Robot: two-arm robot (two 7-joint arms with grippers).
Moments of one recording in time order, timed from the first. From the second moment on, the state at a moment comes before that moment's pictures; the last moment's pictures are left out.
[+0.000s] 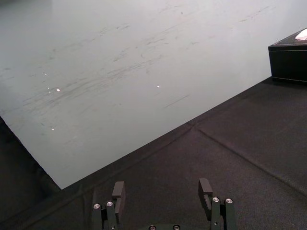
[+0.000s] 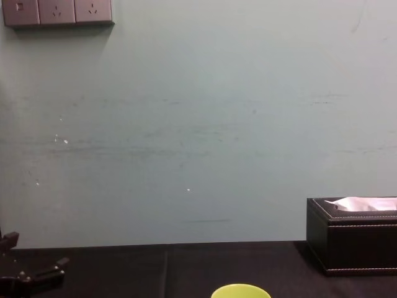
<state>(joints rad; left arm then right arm) -0.20 0.60 0.45 -1.41 -0.25 -0.12 0.03 -0.19 0.56 -0.22 -1.75 0.35 0.10 0.24</state>
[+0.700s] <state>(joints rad) -0.20 0.60 0.45 -1.41 -0.25 -0.12 0.03 -0.15 0.50 -0.21 -1.71 0.32 0.13 0.29</state>
